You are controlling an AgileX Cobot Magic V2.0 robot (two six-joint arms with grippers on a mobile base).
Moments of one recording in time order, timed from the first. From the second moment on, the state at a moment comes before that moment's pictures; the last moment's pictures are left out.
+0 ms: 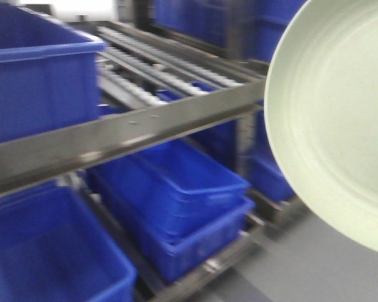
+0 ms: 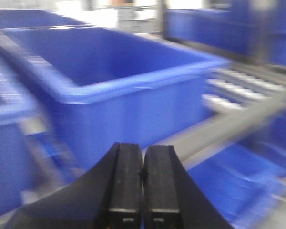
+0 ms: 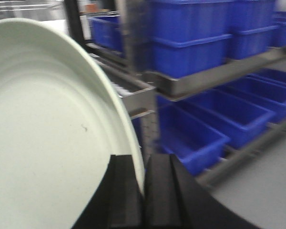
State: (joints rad) left arm -0.01 0.00 0.01 0.00 0.05 0.03; right arm 0.06 -0.01 0.04 0.16 -0.03 -0.01
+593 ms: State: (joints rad) left arm -0.01 0.00 0.01 0.00 0.05 0.03; right arm 0.06 -0.01 0.04 0.16 -0.03 -0.01
